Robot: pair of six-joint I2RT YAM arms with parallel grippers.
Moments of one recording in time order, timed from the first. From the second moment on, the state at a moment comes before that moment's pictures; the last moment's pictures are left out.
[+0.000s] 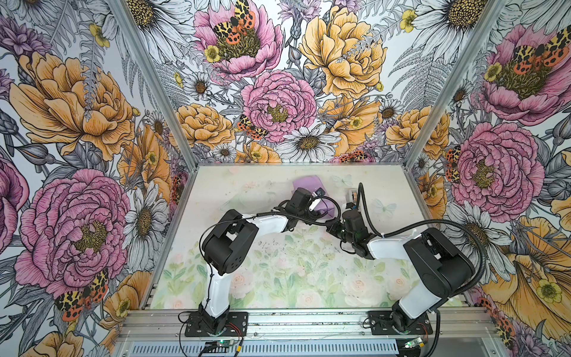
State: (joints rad) left arm -0.69 1.99 1.25 0.10 -0.05 0.28; right arm 0.49 1.66 0.60 0.46 -0.07 0.92
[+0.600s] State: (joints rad) left arm -0.67 1.99 1.25 0.12 0.03 0.25; right arm 0.49 1.82 0.68 0.58 -0.07 0.94
